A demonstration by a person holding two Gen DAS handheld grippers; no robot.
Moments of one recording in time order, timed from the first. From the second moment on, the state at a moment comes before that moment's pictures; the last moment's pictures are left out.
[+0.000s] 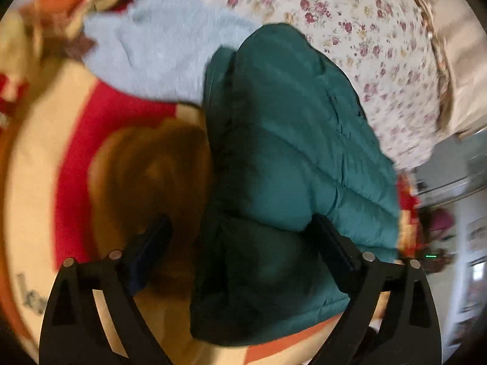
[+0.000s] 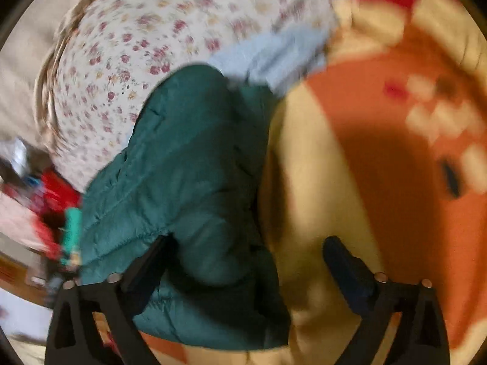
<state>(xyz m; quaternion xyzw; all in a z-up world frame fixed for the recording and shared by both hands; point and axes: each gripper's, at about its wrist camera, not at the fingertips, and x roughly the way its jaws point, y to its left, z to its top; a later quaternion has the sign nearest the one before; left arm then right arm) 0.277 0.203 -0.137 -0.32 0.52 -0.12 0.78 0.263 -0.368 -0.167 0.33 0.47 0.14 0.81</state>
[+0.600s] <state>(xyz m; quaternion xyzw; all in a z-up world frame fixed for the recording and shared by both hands) 0.306 0.173 -0.114 -0.29 0.51 -0.14 0.80 0.294 -0.346 -0.157 0.34 0.45 0.16 0.81</state>
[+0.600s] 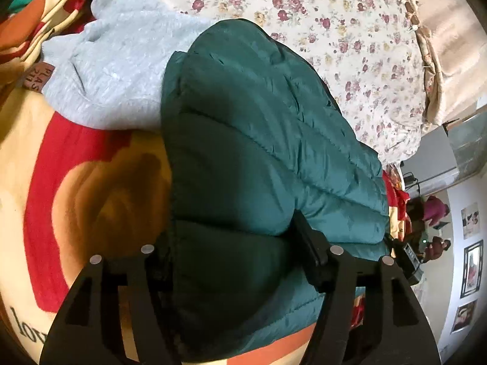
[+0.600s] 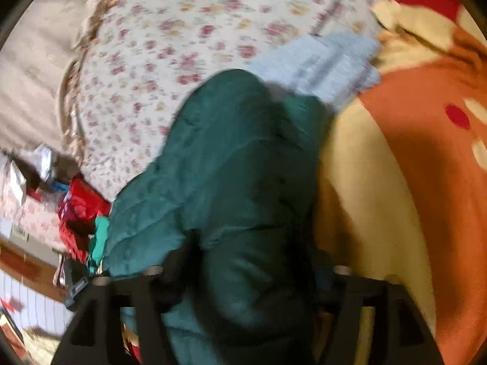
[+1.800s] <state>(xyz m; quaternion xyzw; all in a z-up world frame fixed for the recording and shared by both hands) 0.013 0.105 0.097 -0.03 0.16 0.13 0.98 0.061 -0.223 0.020 0.22 0.32 0.20 0.90</state>
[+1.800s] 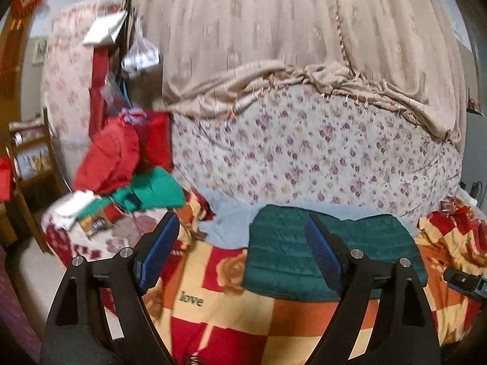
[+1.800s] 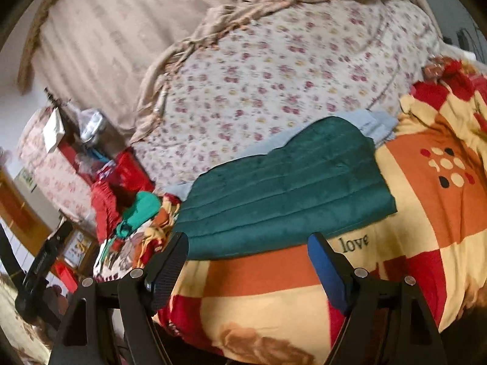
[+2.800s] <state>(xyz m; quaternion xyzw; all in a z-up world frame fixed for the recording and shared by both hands) -0.038 0.026 0.064 -0.01 0.21 0.01 0.98 0.015 -0.186 0.016 0.04 0.31 0.07 0.95</state>
